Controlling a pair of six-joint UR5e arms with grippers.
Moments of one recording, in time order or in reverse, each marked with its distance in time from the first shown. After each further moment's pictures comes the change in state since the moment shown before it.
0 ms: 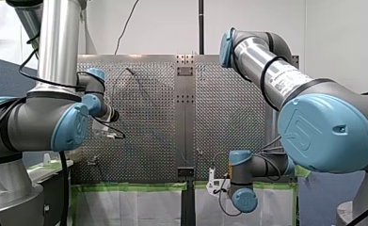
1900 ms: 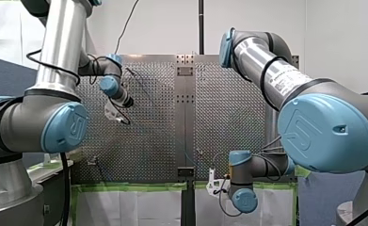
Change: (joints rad) left arm -0.128 -0.095 0.373 -0.309 -0.071 0.310; right arm 0.001 0.001 0.001 0.005 0.003 -0.001
